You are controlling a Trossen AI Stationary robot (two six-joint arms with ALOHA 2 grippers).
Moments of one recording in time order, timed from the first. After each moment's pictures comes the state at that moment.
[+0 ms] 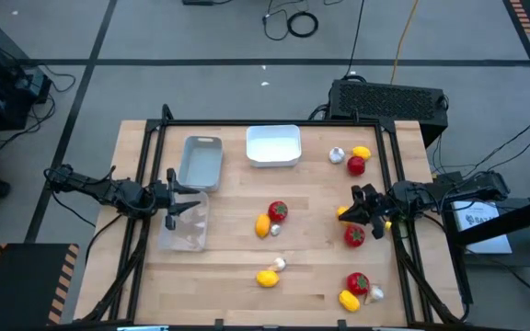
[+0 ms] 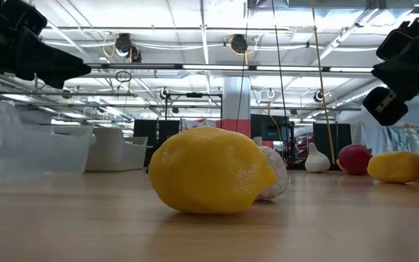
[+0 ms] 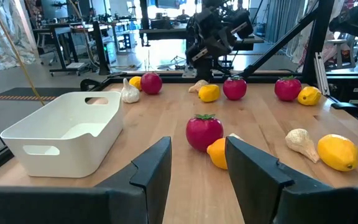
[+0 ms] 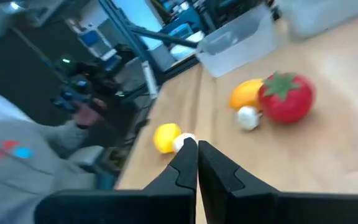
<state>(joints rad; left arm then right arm) -0.30 0.05 0.06 -0.09 -0.37 0.01 0.17 0.17 0.01 0.04 -0.09 0.55</state>
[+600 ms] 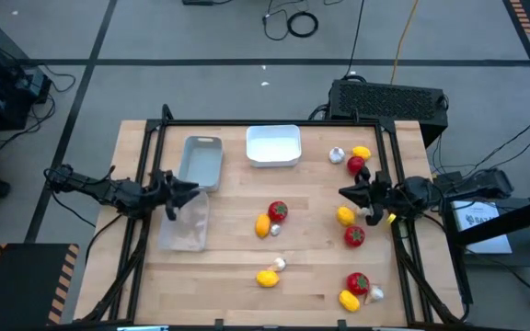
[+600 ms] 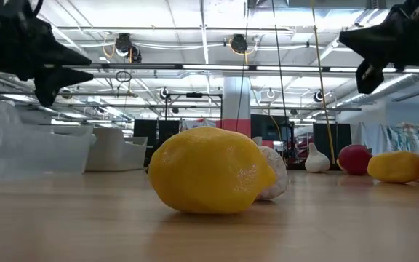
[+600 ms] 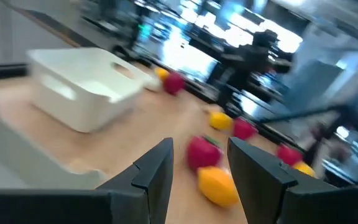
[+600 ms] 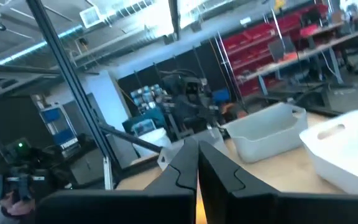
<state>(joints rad) -0.30 0.05 0.06 -0.08 -0.55 -0.52 0.16 0.26 0.01 0.45 0.21 0.39</state>
